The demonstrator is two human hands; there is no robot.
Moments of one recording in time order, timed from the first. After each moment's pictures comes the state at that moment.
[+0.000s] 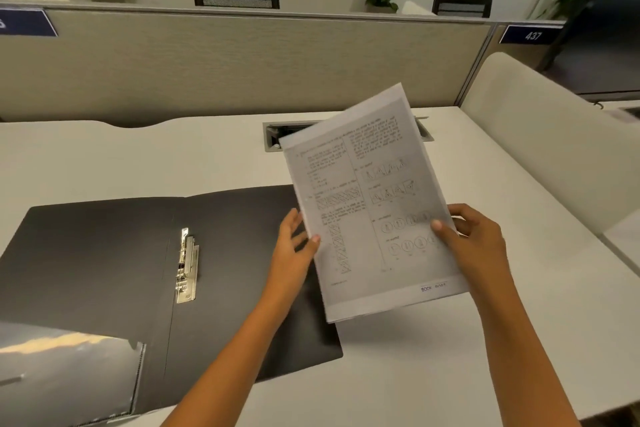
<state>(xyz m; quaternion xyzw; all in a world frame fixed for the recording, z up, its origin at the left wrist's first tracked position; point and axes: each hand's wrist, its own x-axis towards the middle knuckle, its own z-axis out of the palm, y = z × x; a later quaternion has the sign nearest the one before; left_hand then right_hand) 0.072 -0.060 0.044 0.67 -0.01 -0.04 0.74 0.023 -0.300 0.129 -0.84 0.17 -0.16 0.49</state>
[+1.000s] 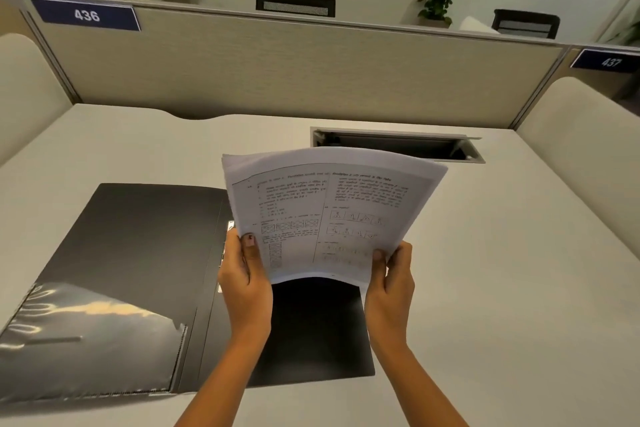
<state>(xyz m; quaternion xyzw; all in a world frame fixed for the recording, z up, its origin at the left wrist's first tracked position) 0.027 0.019 0.071 0.71 0.13 0.28 0.63 0.032 -0.134 0.062 -0.74 0.08 -0.20 0.64</state>
